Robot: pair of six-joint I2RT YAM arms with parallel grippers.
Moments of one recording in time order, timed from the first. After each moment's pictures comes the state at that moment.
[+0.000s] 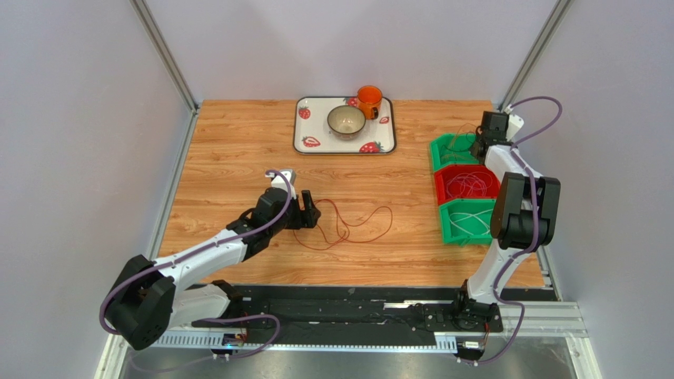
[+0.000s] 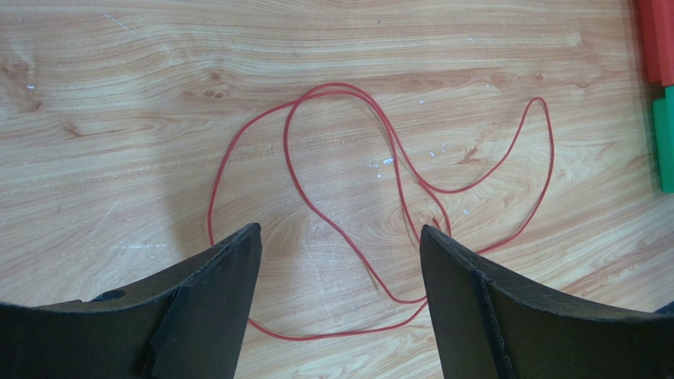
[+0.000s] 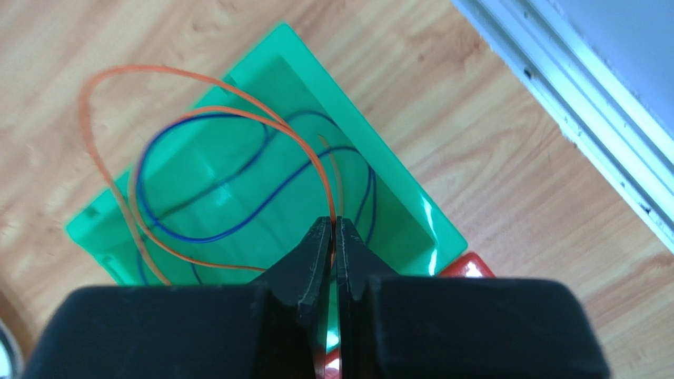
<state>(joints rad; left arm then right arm) -0.64 1.14 0.50 0.07 -0.11 -0.55 -0.17 1.86 1.32 -0.19 0.31 0.48</state>
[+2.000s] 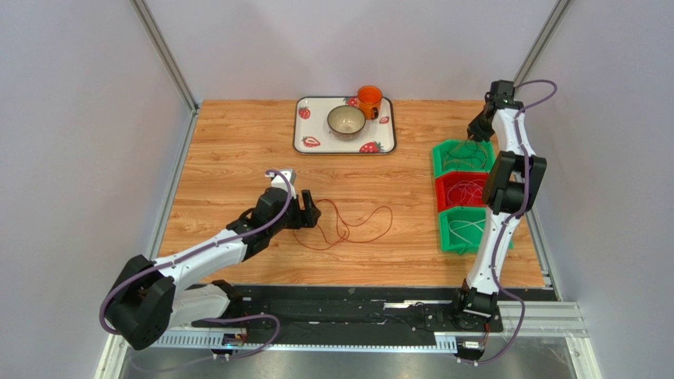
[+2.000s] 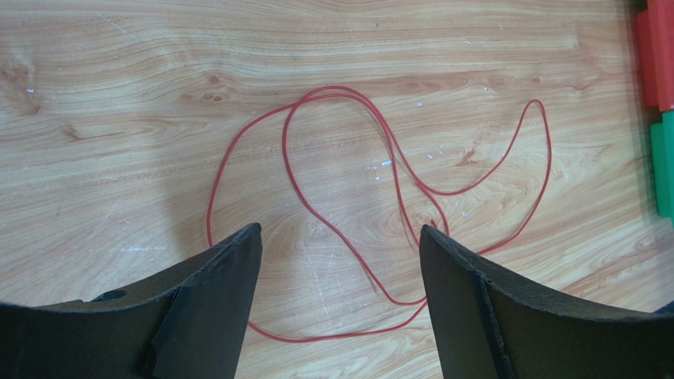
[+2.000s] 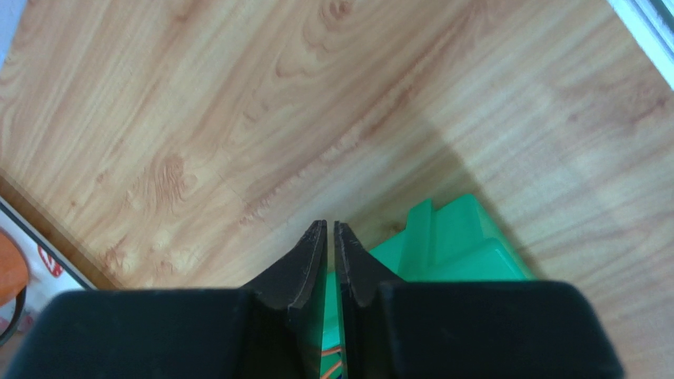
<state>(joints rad) -0.64 1.14 0.50 0.07 -0.11 -0.55 -0.23 2.36 2.17 -0.78 0.06 0.60</state>
